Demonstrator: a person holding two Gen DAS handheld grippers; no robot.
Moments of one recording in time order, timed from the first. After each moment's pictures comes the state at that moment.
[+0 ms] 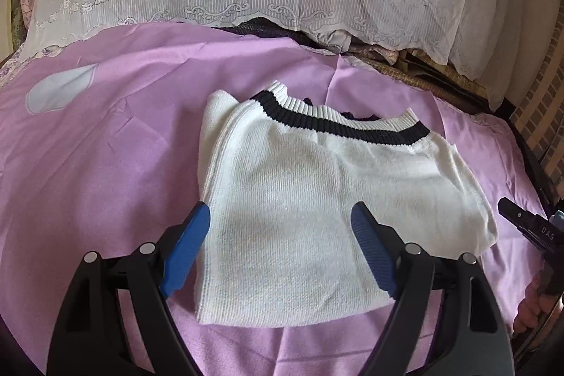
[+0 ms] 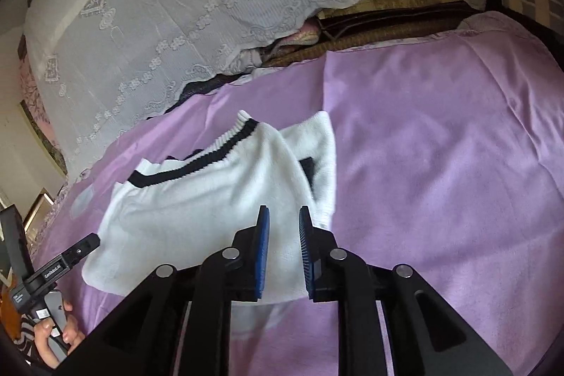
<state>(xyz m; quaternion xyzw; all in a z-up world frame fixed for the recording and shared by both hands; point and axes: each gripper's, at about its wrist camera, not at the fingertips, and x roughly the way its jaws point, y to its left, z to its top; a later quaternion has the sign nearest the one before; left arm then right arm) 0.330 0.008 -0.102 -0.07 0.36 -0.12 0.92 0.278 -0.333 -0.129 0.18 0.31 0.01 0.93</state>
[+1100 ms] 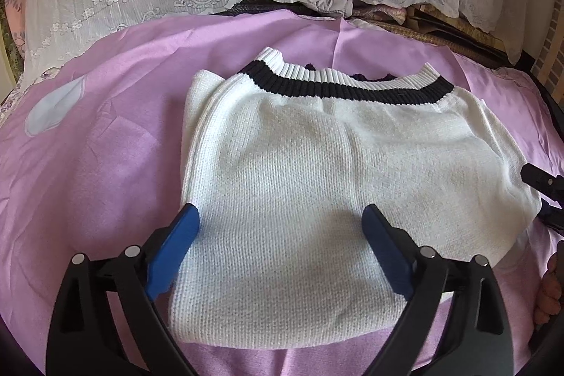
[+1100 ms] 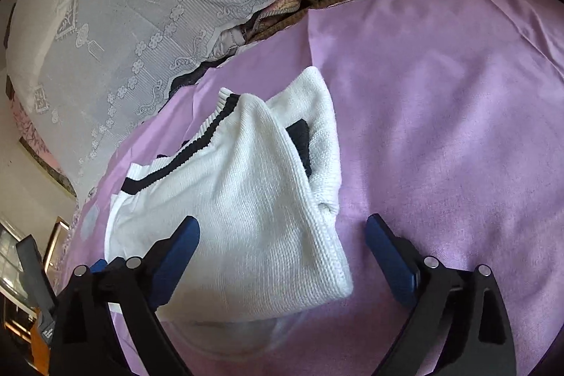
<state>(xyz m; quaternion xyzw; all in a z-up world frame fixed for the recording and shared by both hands) 0.341 -0.022 -0.127 0.02 0.39 -0.09 0.92 0.299 -0.343 -0.171 0.26 0.34 0.01 0.90</state>
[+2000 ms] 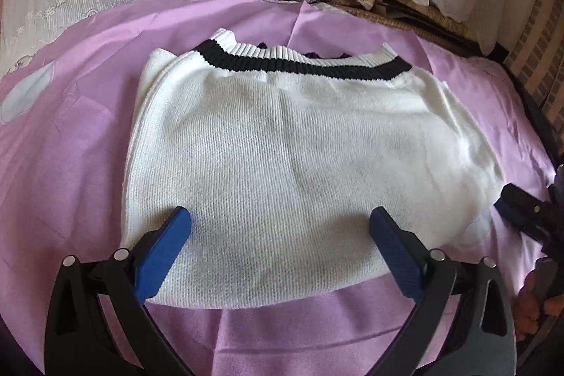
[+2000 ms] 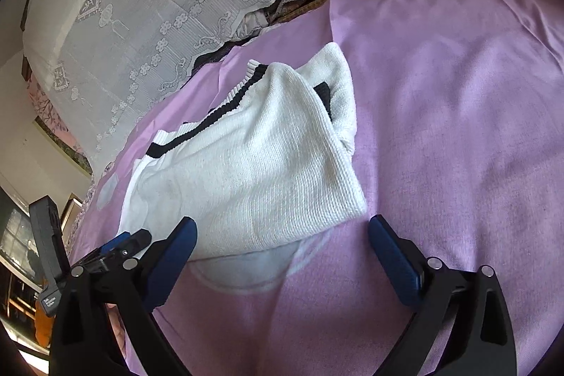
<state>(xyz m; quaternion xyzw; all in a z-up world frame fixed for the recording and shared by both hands) 0.327 -0.049 -0.131 0.02 0.42 -0.14 0.90 0.262 -0.329 -0.168 0.26 0.36 0.05 0.90</state>
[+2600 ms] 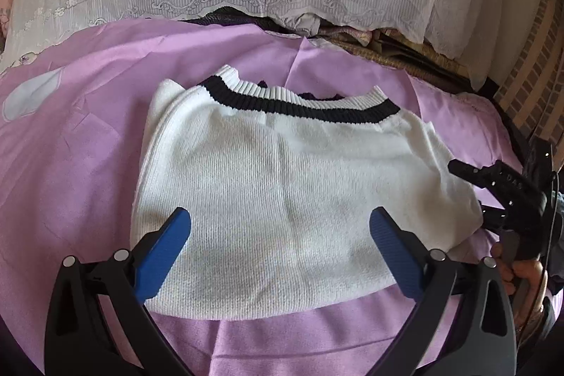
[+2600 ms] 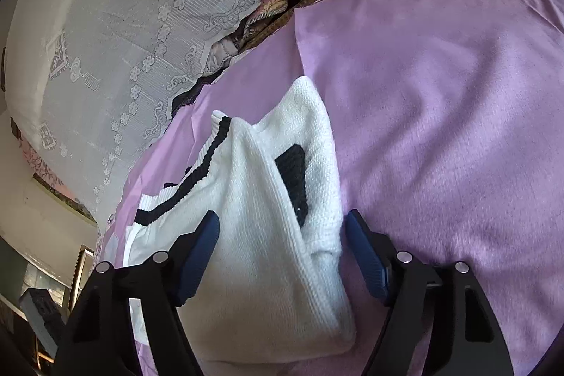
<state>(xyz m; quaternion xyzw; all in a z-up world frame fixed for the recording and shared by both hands) 0.321 -0.028 -0.105 -0.05 0.37 -0.16 0.91 0.325 -0.366 -0.176 0.34 0.34 0.02 0.88</state>
